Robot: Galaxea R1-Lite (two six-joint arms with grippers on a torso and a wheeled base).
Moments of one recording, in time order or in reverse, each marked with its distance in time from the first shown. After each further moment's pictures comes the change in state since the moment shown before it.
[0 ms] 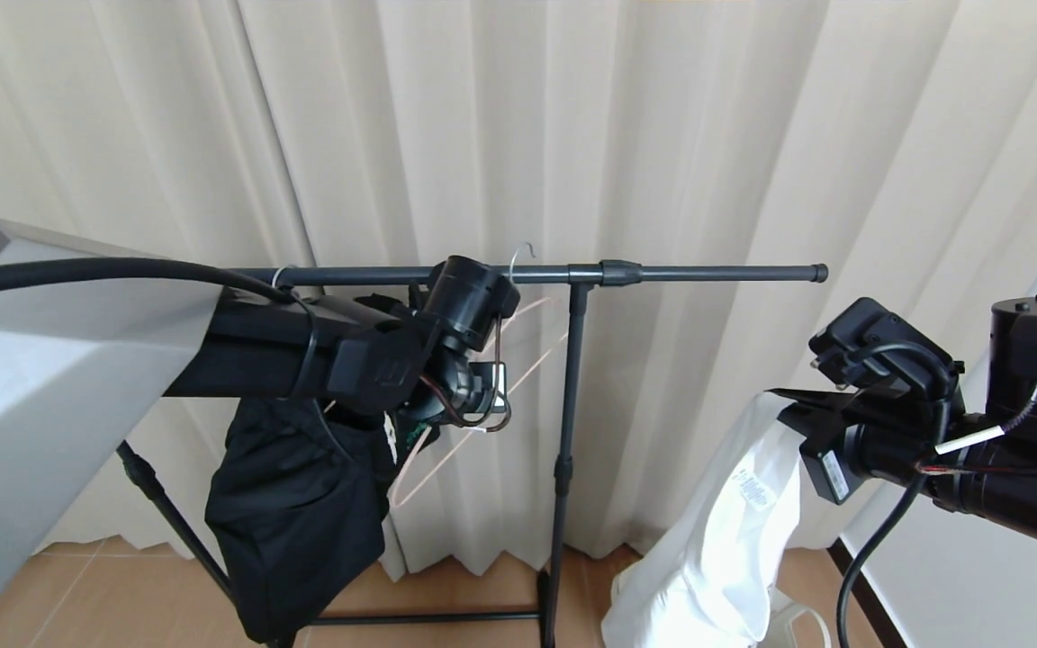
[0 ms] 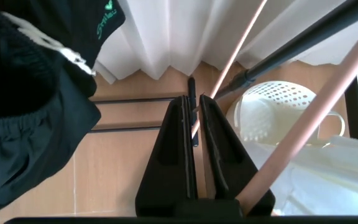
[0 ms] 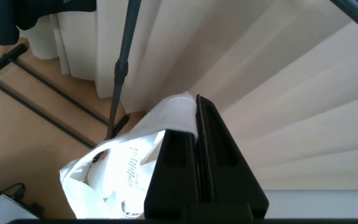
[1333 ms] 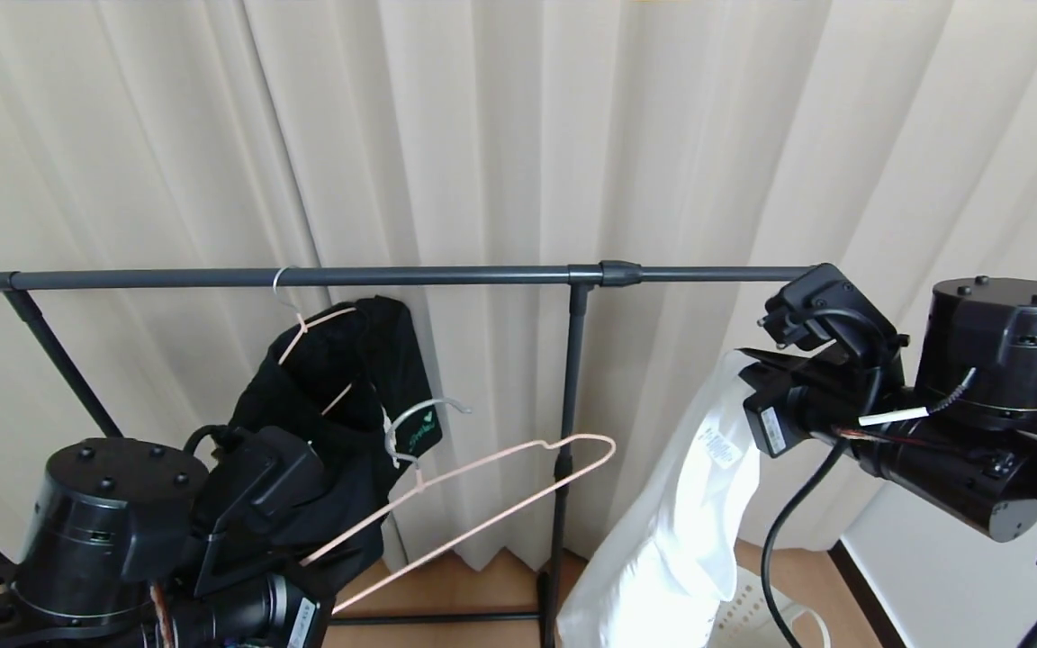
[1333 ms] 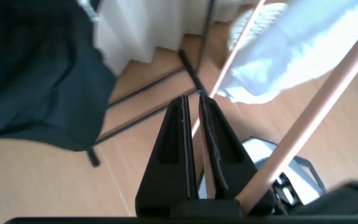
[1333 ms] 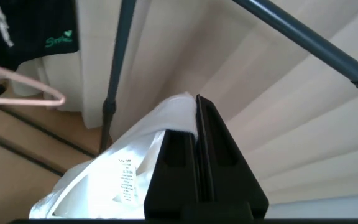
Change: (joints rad) left arm -0.009 -0.722 1.099 -0.516 -0.290 0.386; right arm 0.105 0.113 -0.050 -0.196 -0.206 0.053
